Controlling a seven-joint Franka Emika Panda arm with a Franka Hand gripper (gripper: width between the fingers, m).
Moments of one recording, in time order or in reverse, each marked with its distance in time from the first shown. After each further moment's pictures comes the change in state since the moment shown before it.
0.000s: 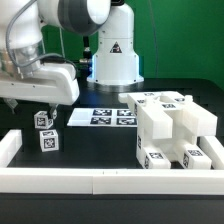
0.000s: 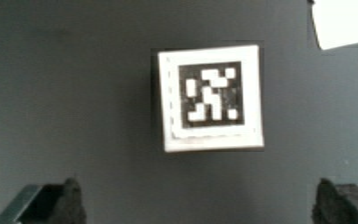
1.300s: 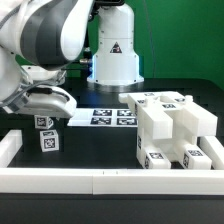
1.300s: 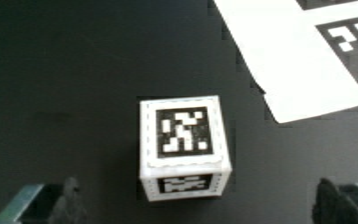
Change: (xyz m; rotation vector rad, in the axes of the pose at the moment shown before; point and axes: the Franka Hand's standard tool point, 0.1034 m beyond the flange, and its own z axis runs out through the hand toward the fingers) arm -0.002 -0.010 0.001 0.043 -0.502 0.001
